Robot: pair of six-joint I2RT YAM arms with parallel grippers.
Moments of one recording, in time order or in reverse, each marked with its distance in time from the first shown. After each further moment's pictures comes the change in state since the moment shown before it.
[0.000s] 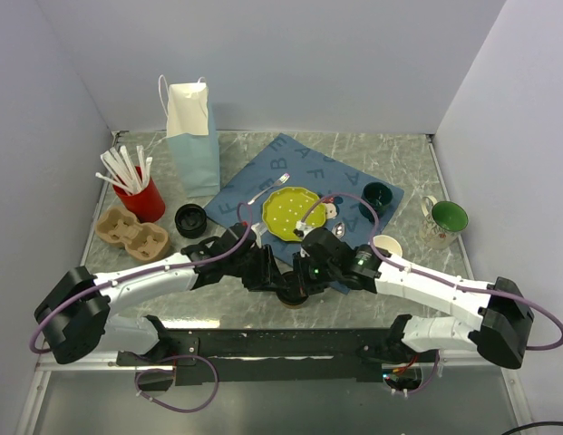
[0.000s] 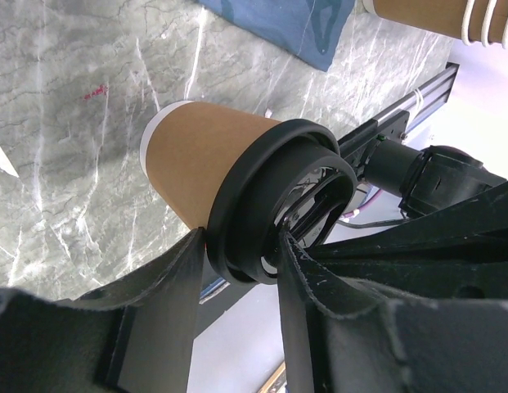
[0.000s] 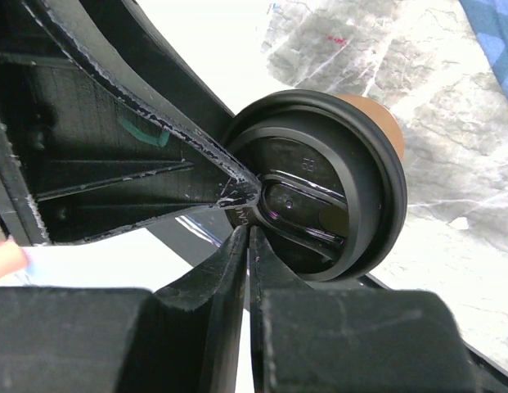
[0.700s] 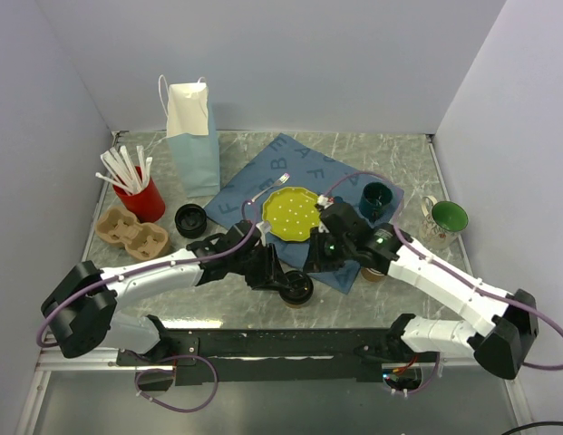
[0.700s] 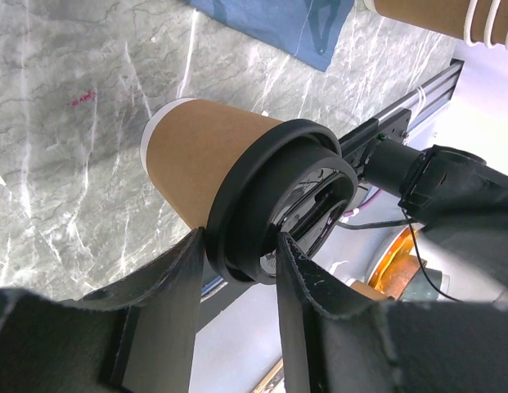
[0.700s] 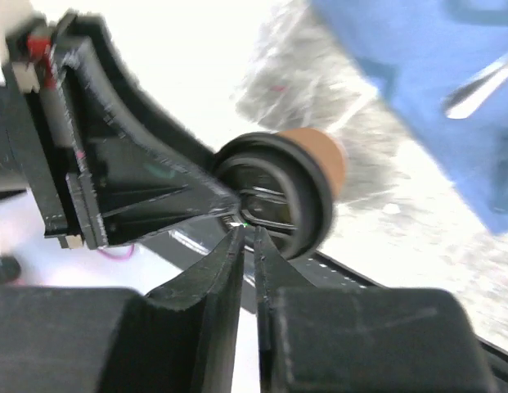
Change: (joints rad) left arm -0.005 0.047 0.047 -0.026 0.008 0.006; right arm -0.153 -0.033 0.165 -0.195 0.024 -0.029
